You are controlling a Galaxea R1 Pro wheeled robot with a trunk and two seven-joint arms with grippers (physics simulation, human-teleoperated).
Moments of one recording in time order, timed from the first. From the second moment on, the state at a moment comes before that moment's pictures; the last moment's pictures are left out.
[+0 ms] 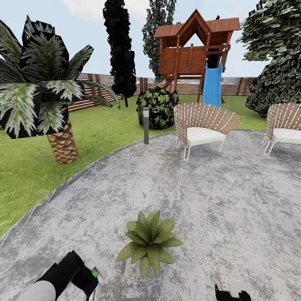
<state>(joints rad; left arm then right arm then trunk) -0.57 0.11 0.01 -0.42 -0.70 0.49 -0.79 -0.36 -0.06 -0.49 -0.21 0.47 -0.37 -0.10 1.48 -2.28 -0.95</state>
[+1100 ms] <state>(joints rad) -0.60 0.14 0.01 -0.51 -0.70 0.51 -0.79 -0.36 -0.06 -0.49 -0.21 0.47 -0.37 -0.10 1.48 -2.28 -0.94</state>
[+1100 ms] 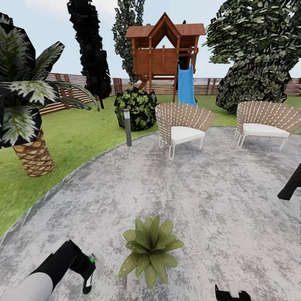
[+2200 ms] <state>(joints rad) -0.60 0.13 0.00 -0.63 -0.86 0.50 -0.92 -0.36 -0.06 -0.49 -0.22 0.47 -0.37 -0.10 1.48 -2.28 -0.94</state>
